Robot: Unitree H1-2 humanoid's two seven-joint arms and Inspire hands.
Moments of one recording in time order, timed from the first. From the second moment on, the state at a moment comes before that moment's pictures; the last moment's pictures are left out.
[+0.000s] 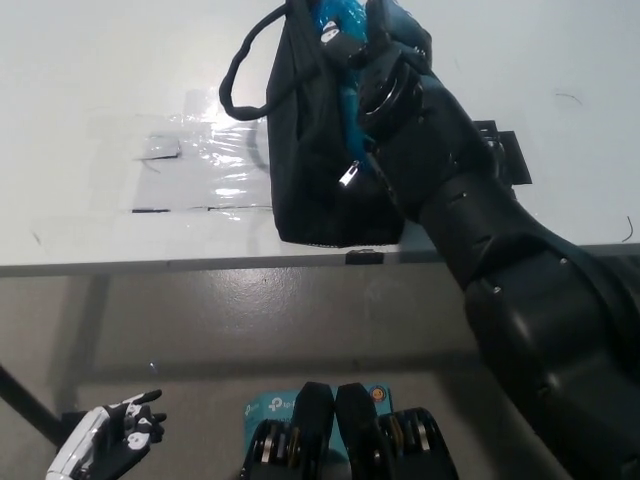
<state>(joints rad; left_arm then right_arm) 0.07 0.33 0.03 0.05 -0.11 0.13 -0.22 -1.38 0.09 0.01 1.23 -0.64 0.45 -0.16</state>
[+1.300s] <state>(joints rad) 0.12 0.33 0.03 0.05 -0.11 0.11 -0.22 -1.48 0.08 -0.43 0.73 -1.26 0.46 0.36</state>
